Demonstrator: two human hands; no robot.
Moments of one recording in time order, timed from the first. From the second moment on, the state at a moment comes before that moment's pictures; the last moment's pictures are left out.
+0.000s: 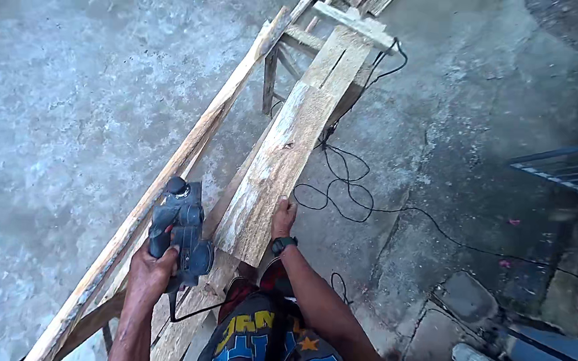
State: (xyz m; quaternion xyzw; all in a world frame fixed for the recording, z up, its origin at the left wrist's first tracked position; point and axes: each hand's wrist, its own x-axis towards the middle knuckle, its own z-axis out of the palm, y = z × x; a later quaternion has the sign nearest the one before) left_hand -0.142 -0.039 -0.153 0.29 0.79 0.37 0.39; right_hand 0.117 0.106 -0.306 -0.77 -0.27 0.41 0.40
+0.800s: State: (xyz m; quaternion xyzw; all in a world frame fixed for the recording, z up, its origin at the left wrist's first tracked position) left_hand -0.093 0.010 -0.173 0.34 0.76 0.35 0.43; right_hand 0.165 0.314 -0.313 -0.80 -0.35 0.23 0.43
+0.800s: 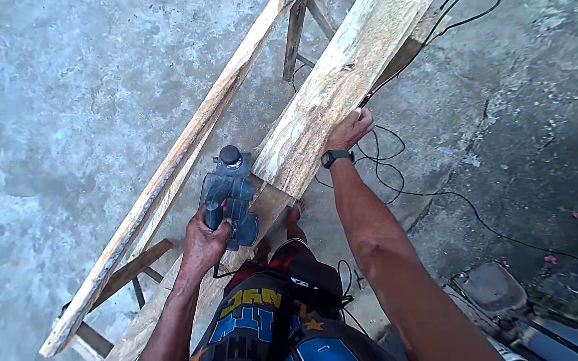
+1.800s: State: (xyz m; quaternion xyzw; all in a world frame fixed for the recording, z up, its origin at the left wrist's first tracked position) left_hand -0.053 0.052 -0.191 0.40 0.76 0.25 0.45; right_hand 0.226 0.339 -0.309 -0.74 -0.38 0.44 0.34
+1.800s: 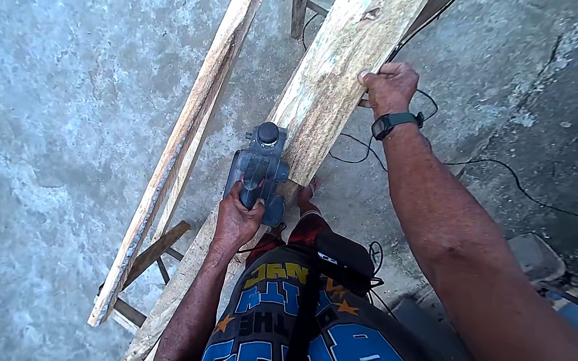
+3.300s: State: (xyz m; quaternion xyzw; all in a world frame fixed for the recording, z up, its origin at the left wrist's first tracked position) left_hand -0.009 0.249 -0.187 0.44 0.74 0.22 0.46; right_hand 0.227 0.335 -0.303 -0.74 -0.37 0.44 0.35
